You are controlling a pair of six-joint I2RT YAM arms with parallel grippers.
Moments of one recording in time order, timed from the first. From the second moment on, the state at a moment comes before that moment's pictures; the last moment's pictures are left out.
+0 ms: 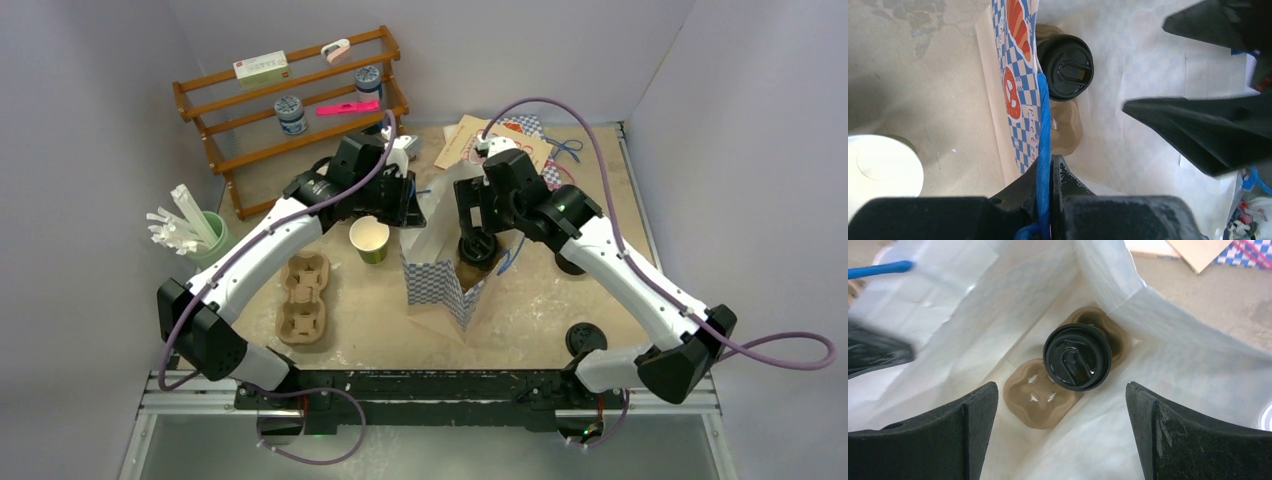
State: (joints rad) left arm -0.60 1.46 1.43 -0.67 0.41 -0.36; right arm 0.69 1.36 1.44 -0.90 0.24 0.33
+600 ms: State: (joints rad) left arm -0.60 1.54 1.65 -0.80 0.28 -0.40; right arm 0.69 1.29 1.59 -0.89 0.35 0.26
